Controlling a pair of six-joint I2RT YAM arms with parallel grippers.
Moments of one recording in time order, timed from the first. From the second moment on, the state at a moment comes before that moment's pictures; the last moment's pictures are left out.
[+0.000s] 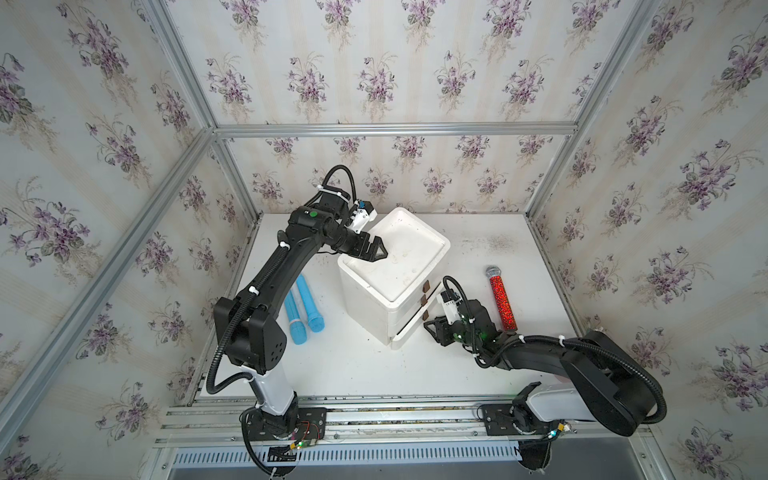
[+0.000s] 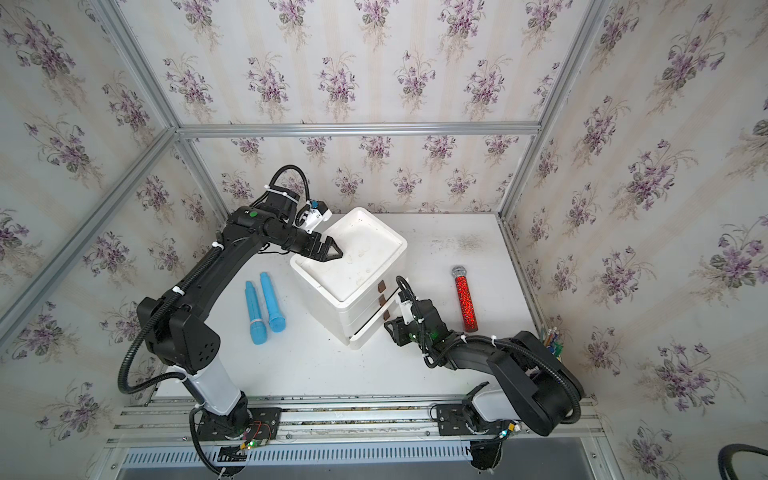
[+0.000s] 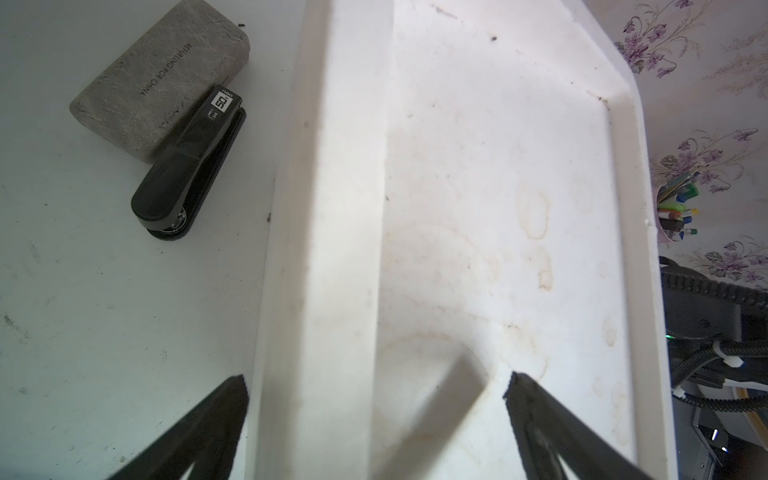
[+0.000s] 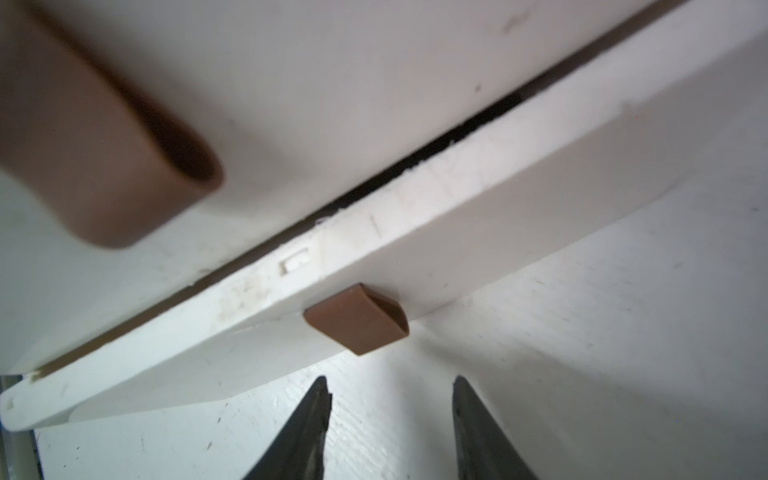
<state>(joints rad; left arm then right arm) -0.32 1.77 1.80 -1.06 0.49 0.05 0.62 1.38 0.32 0.39 -0.22 0.33</state>
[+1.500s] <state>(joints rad) -0.32 1.76 1.79 -1.06 0.48 0.05 0.62 1.42 0.32 0.54 -0.14 0.30</state>
